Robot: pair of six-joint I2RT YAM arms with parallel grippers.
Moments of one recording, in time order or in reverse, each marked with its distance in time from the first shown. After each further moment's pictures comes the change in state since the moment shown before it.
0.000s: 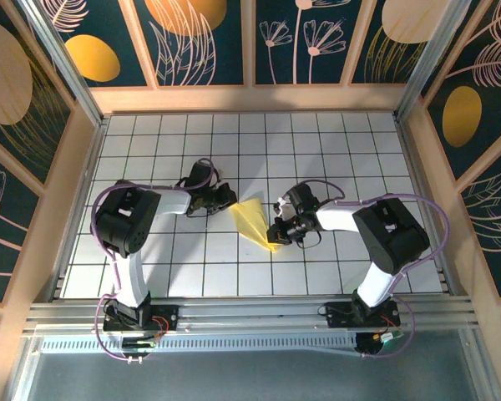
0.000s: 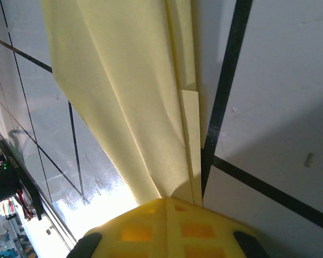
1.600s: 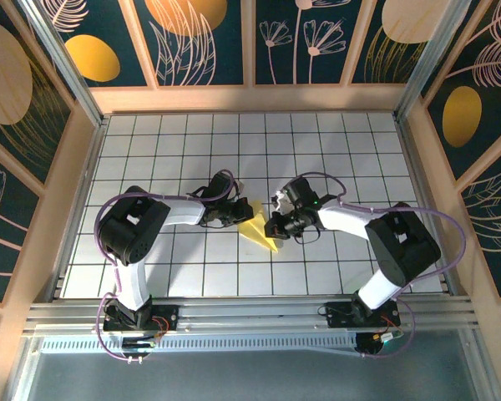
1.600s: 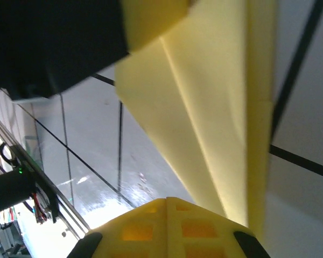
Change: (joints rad) left arm -0.187 -0.031 -0.023 -0.035 -0.008 -0.010; right arm 0.051 -0.110 0.067 -0.081 0.054 0.059
